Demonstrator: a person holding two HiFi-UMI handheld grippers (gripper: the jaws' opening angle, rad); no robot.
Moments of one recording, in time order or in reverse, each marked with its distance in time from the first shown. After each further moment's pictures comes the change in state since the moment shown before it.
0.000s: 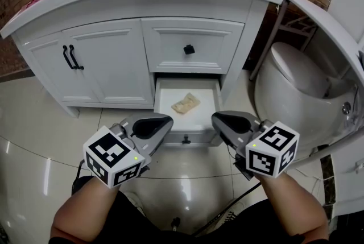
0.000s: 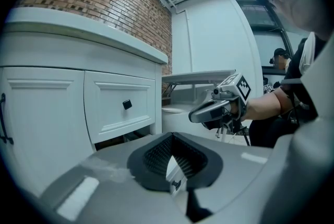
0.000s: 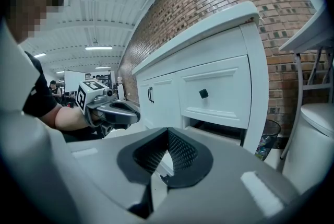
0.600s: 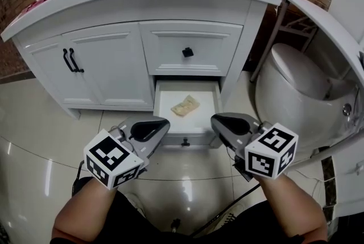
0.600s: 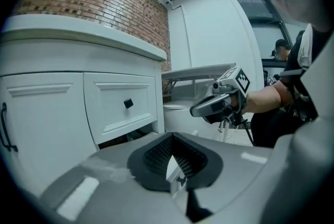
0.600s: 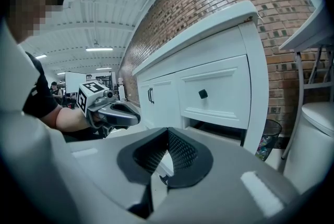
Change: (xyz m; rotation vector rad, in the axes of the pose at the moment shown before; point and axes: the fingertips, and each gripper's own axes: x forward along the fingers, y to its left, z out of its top) left arm 0.001 0.004 -0.006 0.043 0.037 0.023; right arm -0.001 -0.004 0.001 0.003 -0.009 0.014
